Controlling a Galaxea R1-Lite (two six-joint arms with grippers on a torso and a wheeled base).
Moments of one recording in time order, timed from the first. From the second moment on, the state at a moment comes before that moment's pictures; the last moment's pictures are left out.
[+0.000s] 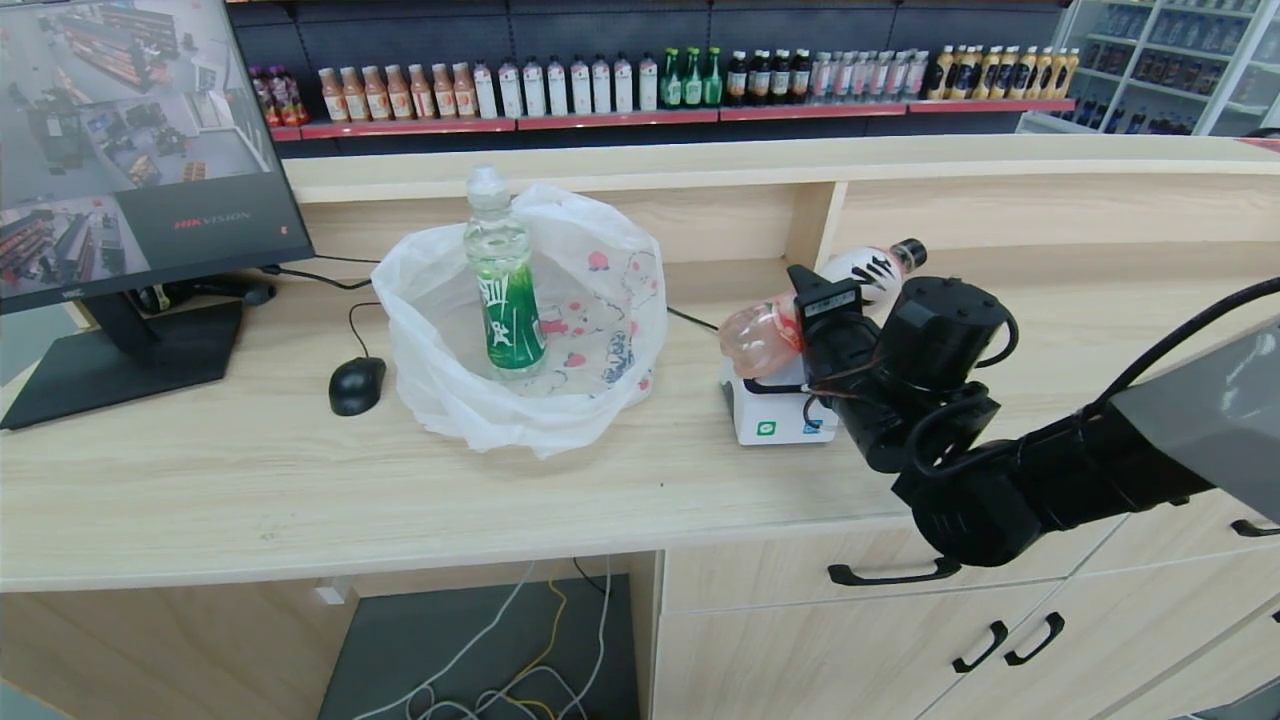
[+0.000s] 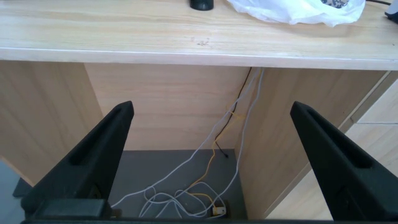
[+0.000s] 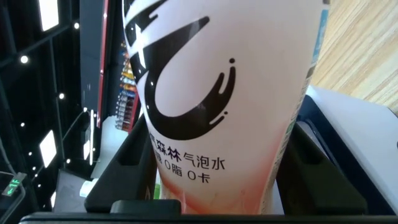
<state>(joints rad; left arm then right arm) 0.00 0.00 0.00 0.00 0.00 0.00 0.51 2.06 -1.08 -1.19 -0.40 1.12</state>
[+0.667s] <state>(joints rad) 0.00 0.00 0.00 0.00 0.00 0.00 0.53 1.88 -1.09 -1.16 -0.41 0.77</state>
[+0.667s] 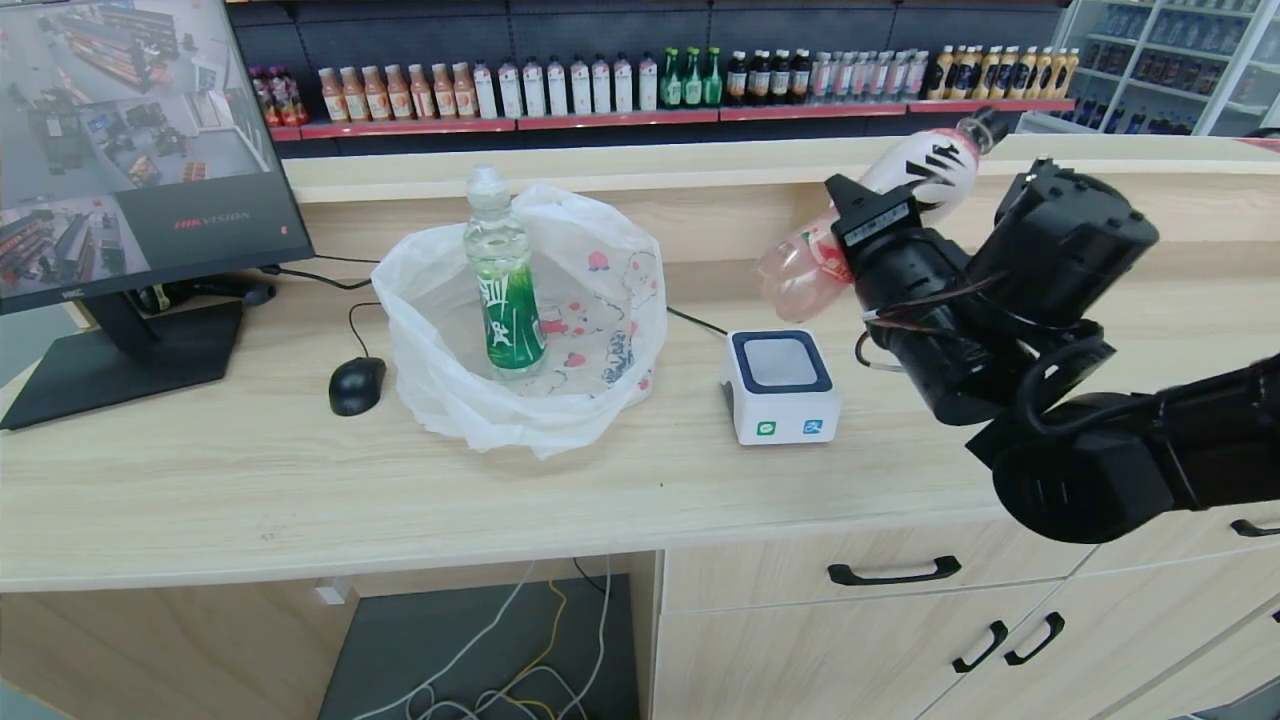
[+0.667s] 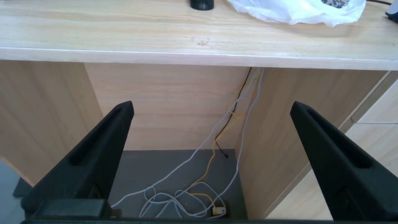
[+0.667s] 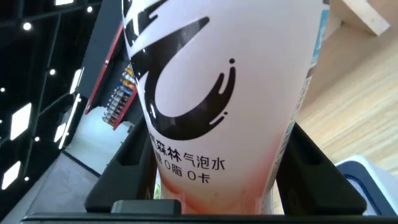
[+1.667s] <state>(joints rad) 0.00 0.00 0.00 0.00 0.00 0.00 0.61 1.60 -0.66 -1.48 -0.04 -0.14</state>
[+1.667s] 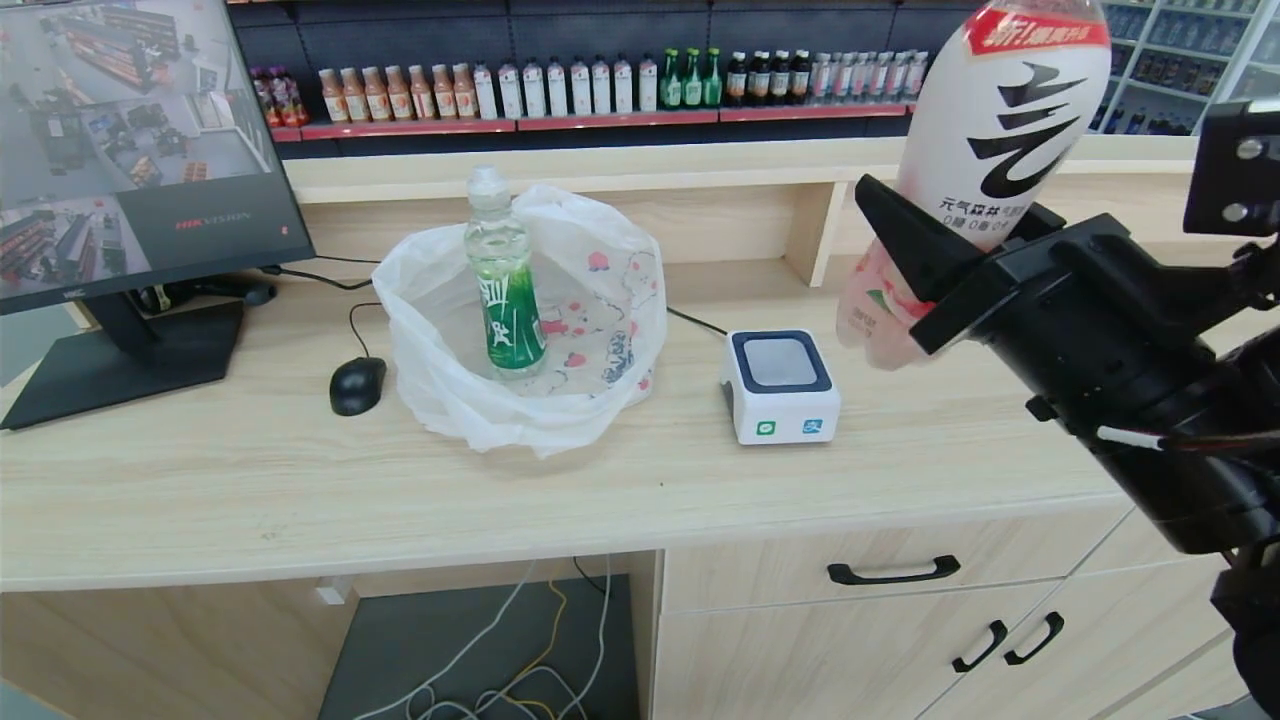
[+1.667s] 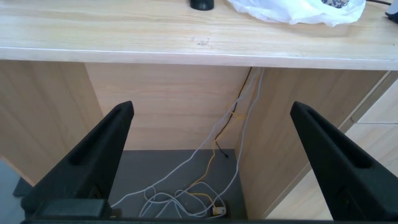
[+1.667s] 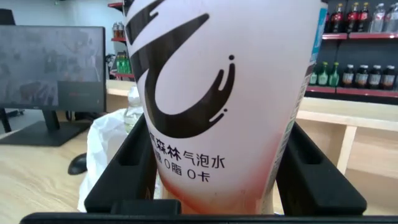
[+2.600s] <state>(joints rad) 0.00 0.00 0.00 0.00 0.00 0.00 0.54 1.79 -0.75 -1.57 -0.18 -0.02</state>
